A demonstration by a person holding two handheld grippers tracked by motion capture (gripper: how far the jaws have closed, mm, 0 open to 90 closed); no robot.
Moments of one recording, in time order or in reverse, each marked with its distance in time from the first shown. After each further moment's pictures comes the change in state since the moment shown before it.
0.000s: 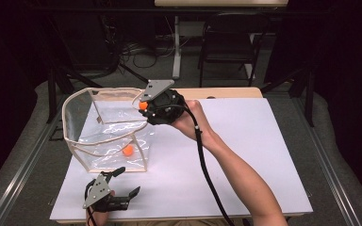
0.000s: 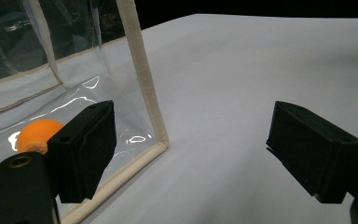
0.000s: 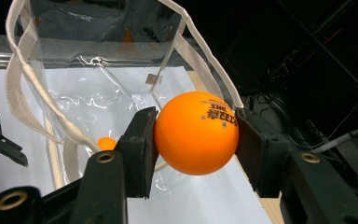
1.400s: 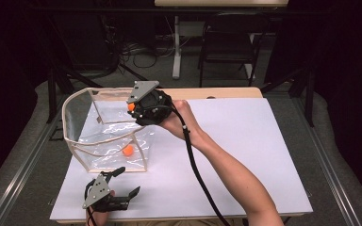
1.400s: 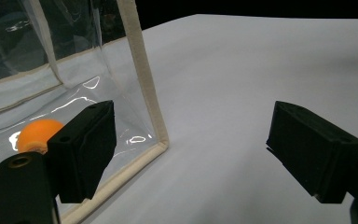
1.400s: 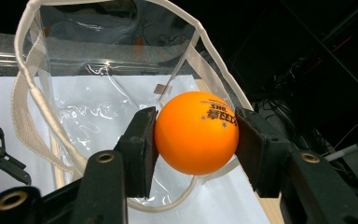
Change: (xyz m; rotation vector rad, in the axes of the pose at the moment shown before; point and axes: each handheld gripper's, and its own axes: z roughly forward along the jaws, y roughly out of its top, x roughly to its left) left arm 0.000 0.000 0.000 -0.003 0.001 -0.002; right arm 0.012 0.016 0.021 -0.007 0.024 -0.023
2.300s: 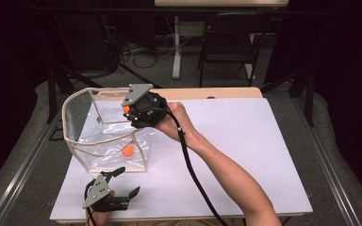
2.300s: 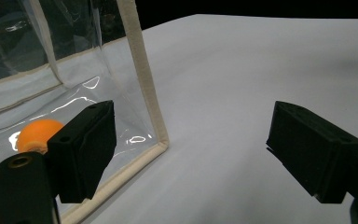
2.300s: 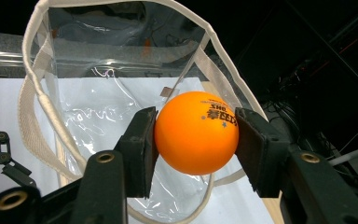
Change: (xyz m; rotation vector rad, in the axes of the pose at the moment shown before) left arm 0.000 0.000 0.000 0.000 -0.002 0.000; right arm 0.008 0.003 0.010 -0.001 0.013 -0.006
